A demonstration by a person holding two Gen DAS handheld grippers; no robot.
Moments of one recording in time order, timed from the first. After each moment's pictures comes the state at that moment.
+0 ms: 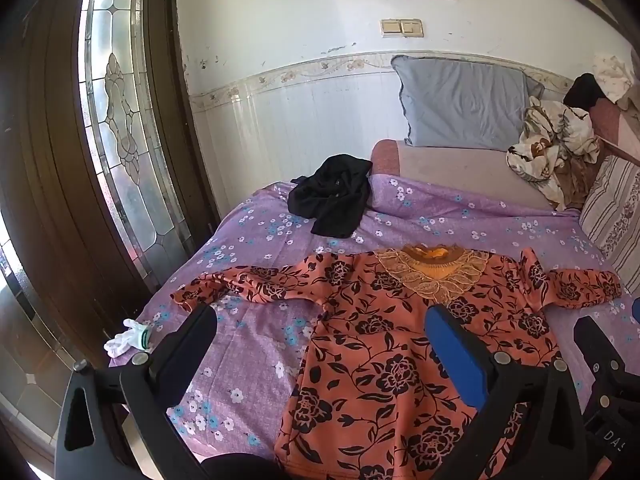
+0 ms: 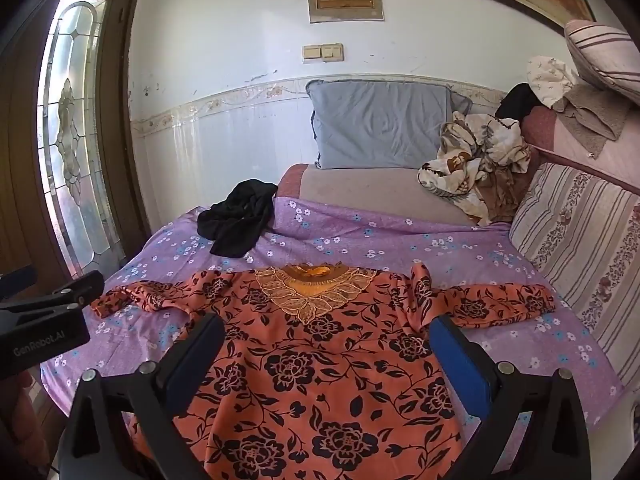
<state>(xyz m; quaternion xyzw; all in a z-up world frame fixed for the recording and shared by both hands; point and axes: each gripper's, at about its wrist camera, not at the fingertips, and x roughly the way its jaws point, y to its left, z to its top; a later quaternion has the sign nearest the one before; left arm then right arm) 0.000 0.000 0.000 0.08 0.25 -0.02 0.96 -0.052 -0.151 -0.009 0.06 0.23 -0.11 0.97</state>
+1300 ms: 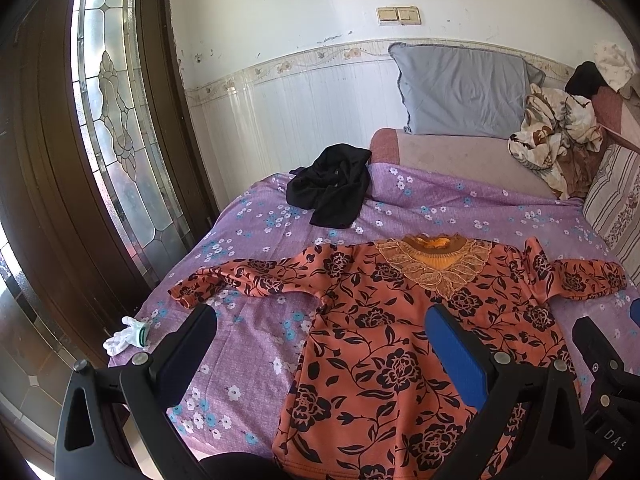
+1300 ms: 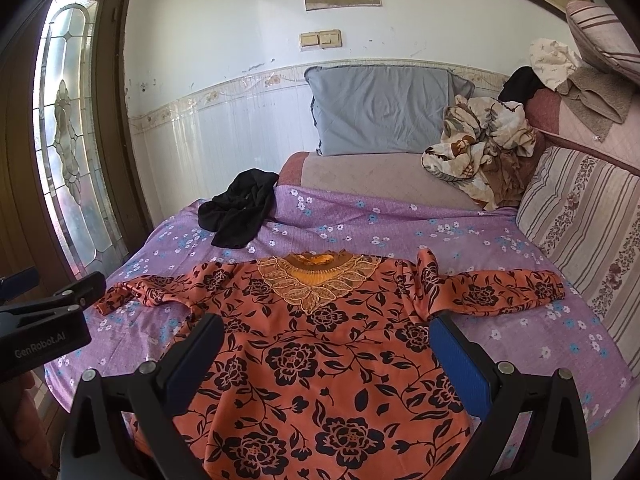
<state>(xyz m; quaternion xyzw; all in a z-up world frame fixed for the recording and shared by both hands) 0.010 -0.005 -0.018 0.10 0.29 -0.02 0.95 -0.041 -0.160 -0.023 0.09 0.25 -0.10 0.96</state>
